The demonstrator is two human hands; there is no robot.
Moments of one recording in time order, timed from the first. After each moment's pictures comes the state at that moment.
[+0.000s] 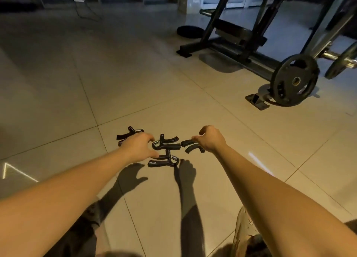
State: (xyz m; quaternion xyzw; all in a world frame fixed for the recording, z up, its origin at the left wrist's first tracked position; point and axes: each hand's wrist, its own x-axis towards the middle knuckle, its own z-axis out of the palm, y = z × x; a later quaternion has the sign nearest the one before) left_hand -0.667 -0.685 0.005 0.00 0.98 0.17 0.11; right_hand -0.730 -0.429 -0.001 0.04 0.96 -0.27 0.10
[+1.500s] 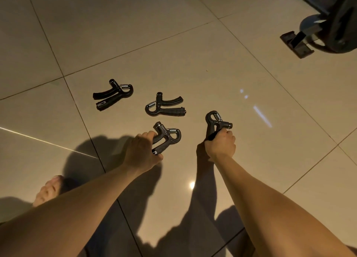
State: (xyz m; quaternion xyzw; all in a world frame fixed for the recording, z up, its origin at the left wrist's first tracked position) left_hand -0.700 -0.680 -0.244 -0.01 0.97 0.21 0.08; right_hand -0.758 -0.430 -0.238 0.22 0.95 -0.15 0.15
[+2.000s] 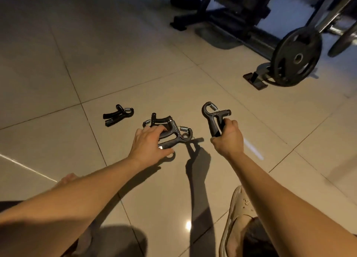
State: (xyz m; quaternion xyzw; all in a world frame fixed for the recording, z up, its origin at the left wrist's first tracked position) left_hand -0.654 -0.635 -0.113 0.08 0.97 0.24 -0.03; right_hand -0.693 -0.374 -0.082 0.09 0.97 -0.24 -0.02
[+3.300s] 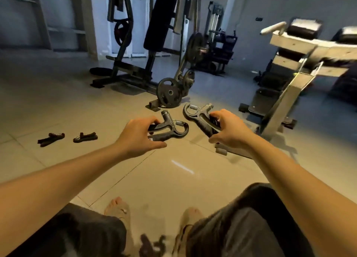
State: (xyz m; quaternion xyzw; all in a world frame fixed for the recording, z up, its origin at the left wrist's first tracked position) left_hand -0.179 -0.407 0.185 0.30 0.89 0.33 -0.10; right_hand -0.082 -0.150 0.258 0.06 0.99 -0.11 -0.11
